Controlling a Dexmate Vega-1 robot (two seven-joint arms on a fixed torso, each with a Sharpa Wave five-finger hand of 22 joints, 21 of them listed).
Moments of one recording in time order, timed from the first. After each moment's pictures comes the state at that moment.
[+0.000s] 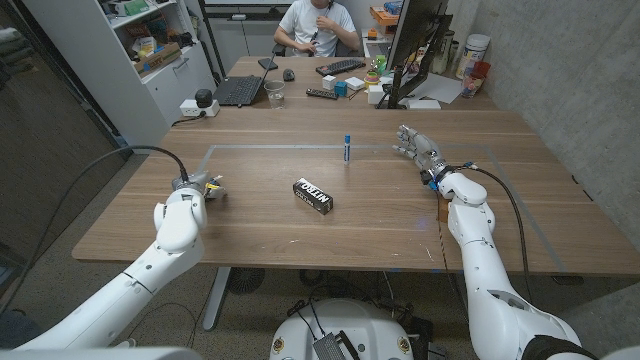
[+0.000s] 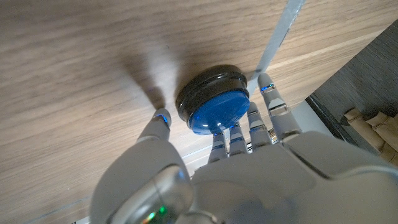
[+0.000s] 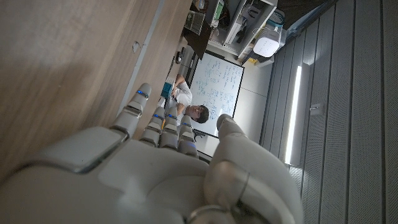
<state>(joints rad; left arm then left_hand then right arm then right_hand) 1.11 0.70 0.29 -1.88 1.06 0.78 -0.42 0.55 -0.01 0.49 -0.16 0.19 0.06 0.00 0.20 0.19 0.06 0.06 0.25 0.30 0.19 0.15 0.21 0.20 0.44 0.22 0.26 0.19 -0.80 0.06 0.27 -1.26 -0.09 0.12 0.51 0.39 0.16 0.34 -0.05 0.18 0.18 0.04 0.19 0.19 0.20 0.11 0.20 0.21 0.12 0.03 0.23 0.27 0.33 0.12 0.20 0.17</state>
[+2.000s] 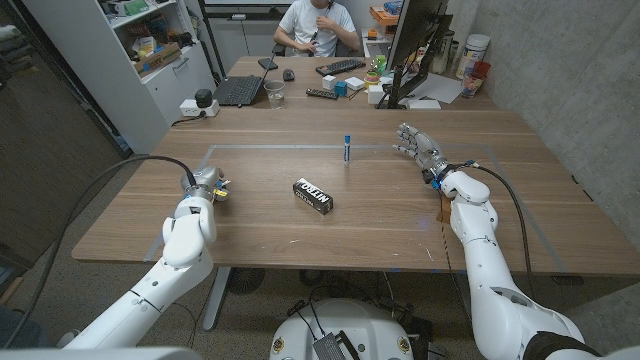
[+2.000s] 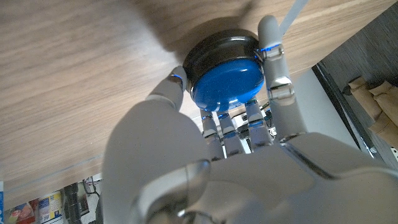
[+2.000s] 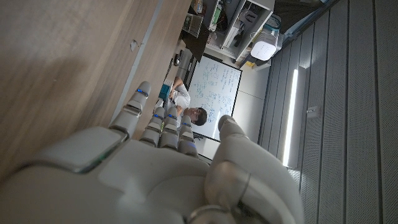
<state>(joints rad) 1.18 0.64 0.28 -1.95 1.08 0.76 -0.19 1.06 -0.02 0.51 -0.17 0.25 0.39 -0.06 0.32 0.25 0.31 -0.04 0.46 0.52 0.38 0.14 0.42 0.37 1.00 0.14 0.46 0.19 -0.78 0.04 0.27 -1.24 -0.08 0.13 0.54 0.38 0.15 0.33 -0.05 0.18 0.18 0.04 0.19 0.19 0.20 0.11 0.20 0.21 0.12 0.03 0.23 0.27 0.34 0.14 0.20 0.17</state>
